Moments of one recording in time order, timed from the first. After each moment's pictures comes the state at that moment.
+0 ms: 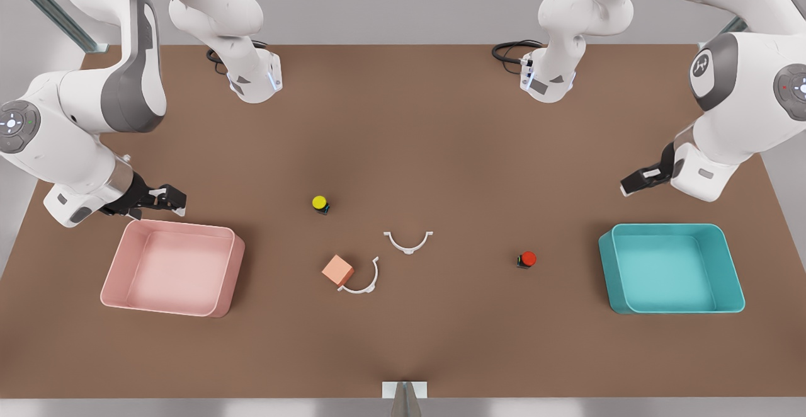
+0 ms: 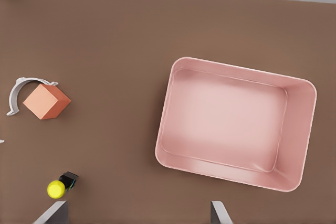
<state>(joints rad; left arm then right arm) -0.08 0.15 0.02 -1.39 -0.02 1.50 -0.34 -0.06 0.21 0.13 -1.43 0.00 1.67 -0.03</state>
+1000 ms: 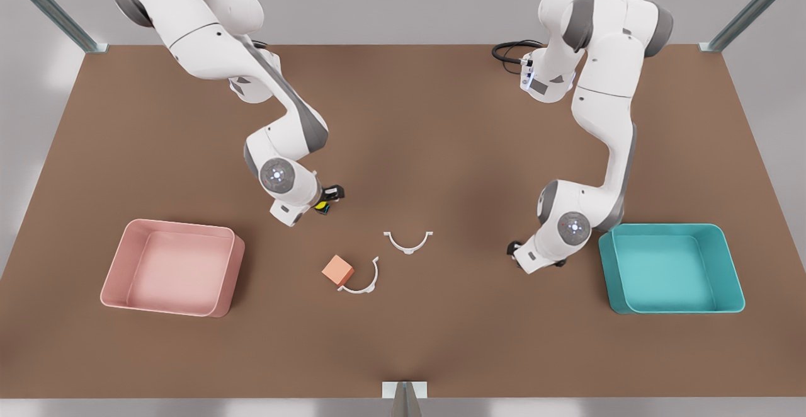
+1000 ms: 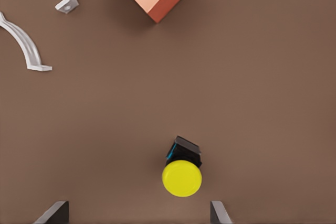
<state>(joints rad) -0.27 0.65 0.03 -1.72 -0.02 2.36 0.03 0.05 0.40 0.49 -1.90 -0.02 2.09 0.37</state>
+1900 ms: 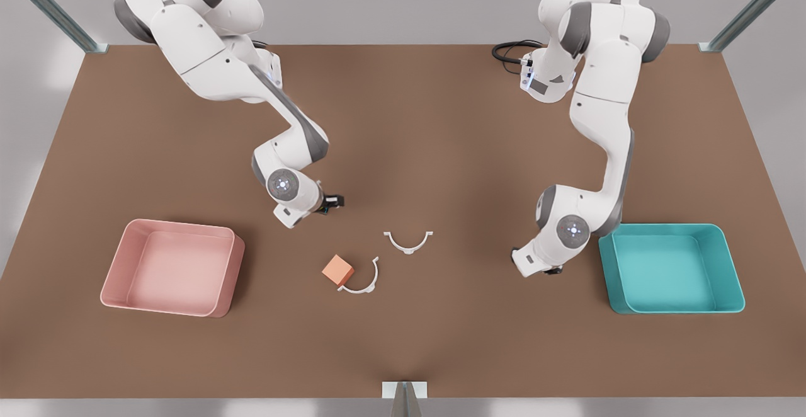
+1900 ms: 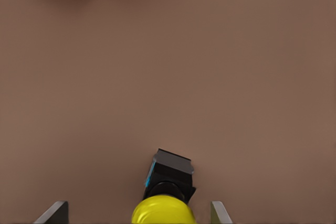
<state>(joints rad) -0.27 0.66 0.03 -1.68 -0.02 2.39 0.12 0.03 0.49 0.47 -2.01 -0.09 2.28 0.51</state>
